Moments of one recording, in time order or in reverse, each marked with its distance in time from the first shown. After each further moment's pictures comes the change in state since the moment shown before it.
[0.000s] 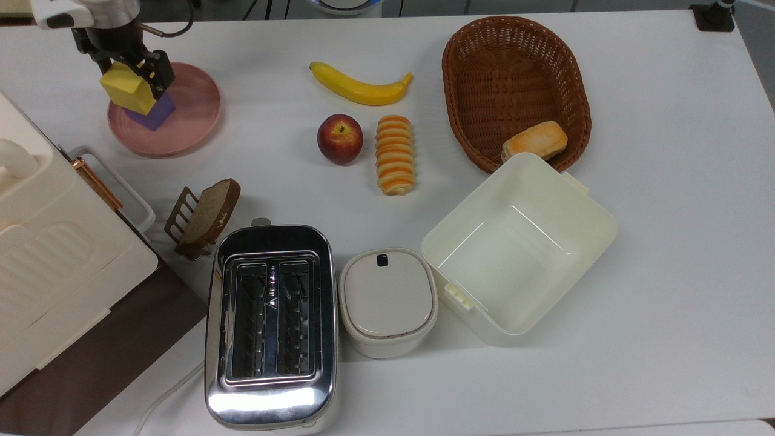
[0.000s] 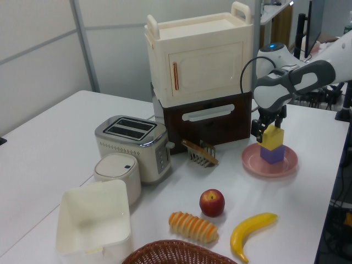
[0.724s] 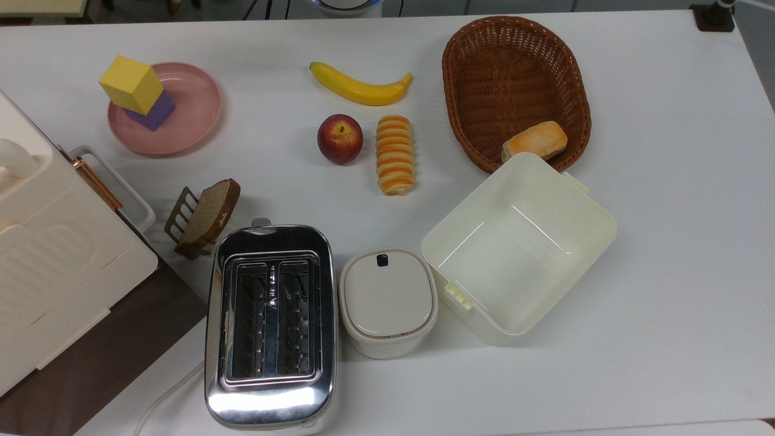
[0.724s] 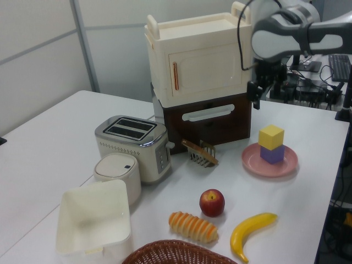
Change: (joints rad) arm -0.069 -0.208 0.233 0.226 0.000 -0.477 0.058
